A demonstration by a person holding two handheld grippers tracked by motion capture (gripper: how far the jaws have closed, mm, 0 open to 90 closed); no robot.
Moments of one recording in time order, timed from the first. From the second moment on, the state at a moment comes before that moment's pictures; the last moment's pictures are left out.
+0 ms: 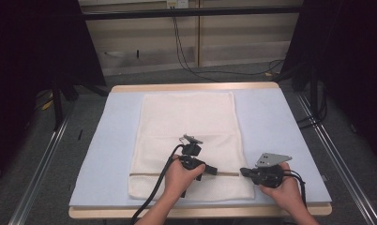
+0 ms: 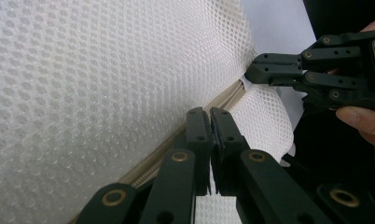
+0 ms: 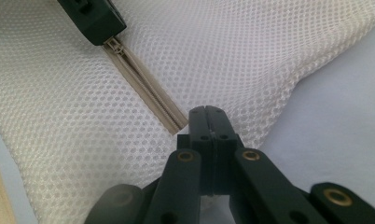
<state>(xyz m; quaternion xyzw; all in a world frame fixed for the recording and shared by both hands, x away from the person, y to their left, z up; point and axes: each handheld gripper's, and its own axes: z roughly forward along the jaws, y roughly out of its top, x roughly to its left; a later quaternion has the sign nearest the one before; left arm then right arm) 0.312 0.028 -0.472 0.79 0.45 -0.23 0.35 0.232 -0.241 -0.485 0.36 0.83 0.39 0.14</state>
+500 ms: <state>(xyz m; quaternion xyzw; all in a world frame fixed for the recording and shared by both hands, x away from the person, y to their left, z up) 0.315 0.041 -0.476 0.78 0.45 -0.24 0.35 0.234 -0.242 -0.485 0.37 0.83 0.39 0.14</state>
